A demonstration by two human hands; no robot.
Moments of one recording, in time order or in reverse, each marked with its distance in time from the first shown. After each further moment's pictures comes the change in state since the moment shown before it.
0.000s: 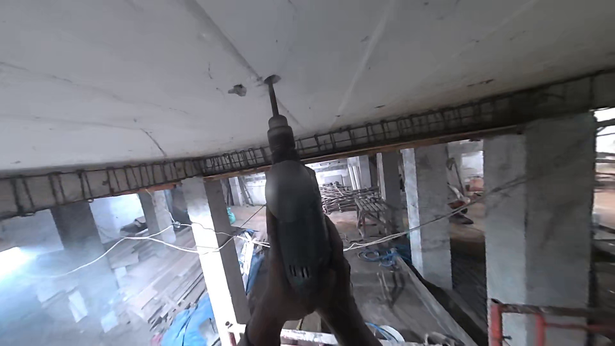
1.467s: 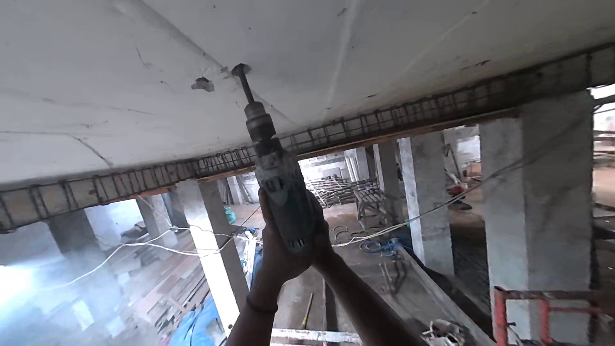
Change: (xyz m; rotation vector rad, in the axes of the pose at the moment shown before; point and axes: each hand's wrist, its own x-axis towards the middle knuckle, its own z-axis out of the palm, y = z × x) left_hand 0.025 -0.072 0.020 0.326 0.050 -0.132; right_hand 0.045 0.091 0.043 0.349 -0.137 0.016
